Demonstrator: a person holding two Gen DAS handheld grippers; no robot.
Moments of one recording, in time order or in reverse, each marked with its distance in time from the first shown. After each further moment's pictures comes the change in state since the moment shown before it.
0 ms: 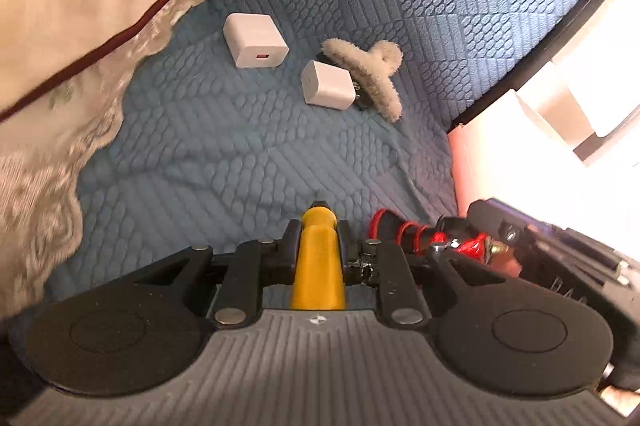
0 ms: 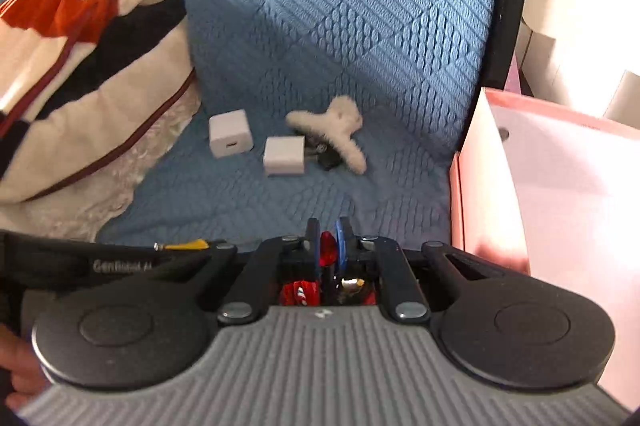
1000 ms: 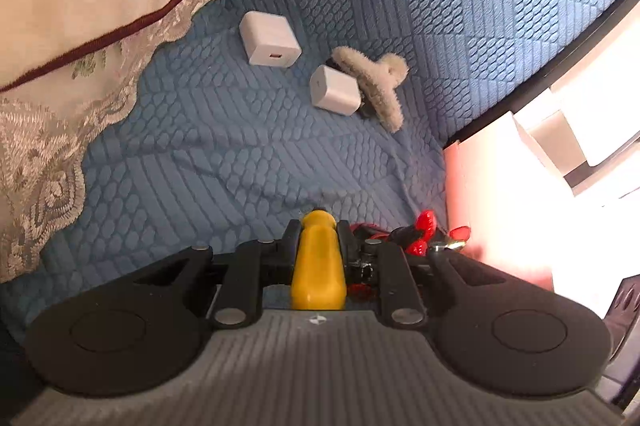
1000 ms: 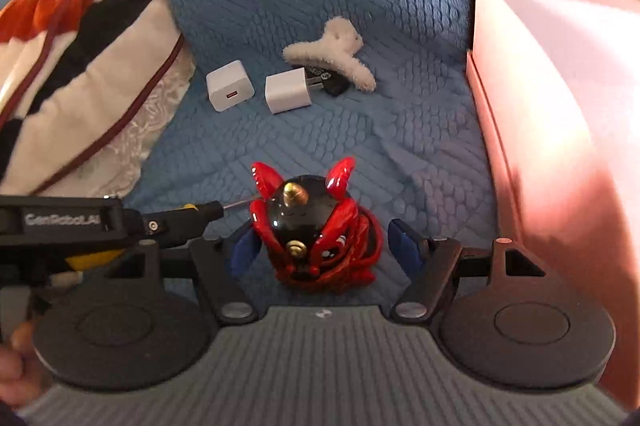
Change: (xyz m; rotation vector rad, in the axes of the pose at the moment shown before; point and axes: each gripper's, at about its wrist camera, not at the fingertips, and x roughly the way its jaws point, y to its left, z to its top) left arm -0.006 0.011 -0.006 -0.089 -0.024 -0.031; right arm 0.030 -0.016 -0.035 0.253 0.107 0.098
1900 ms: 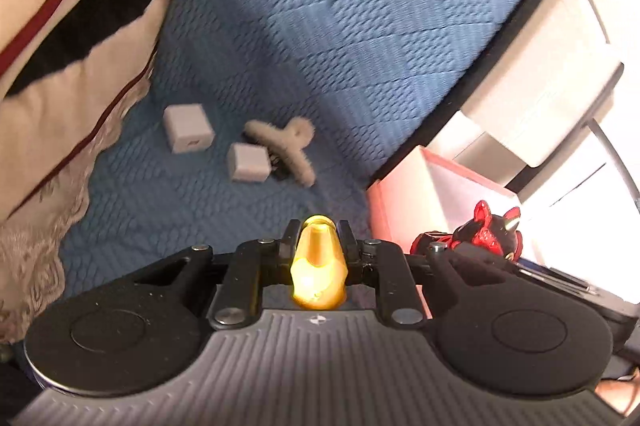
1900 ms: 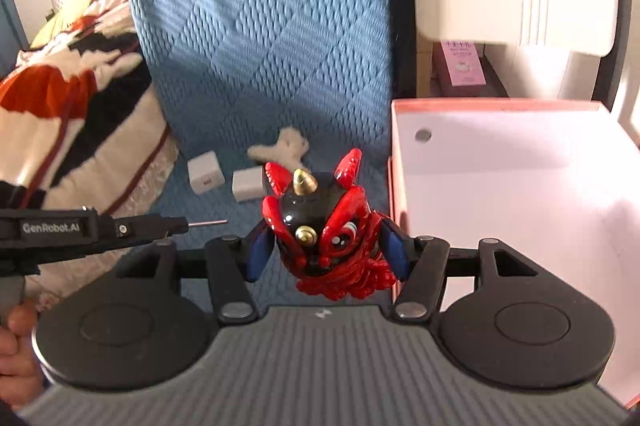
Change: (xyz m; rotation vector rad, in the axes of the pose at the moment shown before) left arm -0.051 -0.075 0.016 0.178 -0.116 -0.080; right arm -0.112 -0.027 0.057 -0.079 -0.172 -0.102
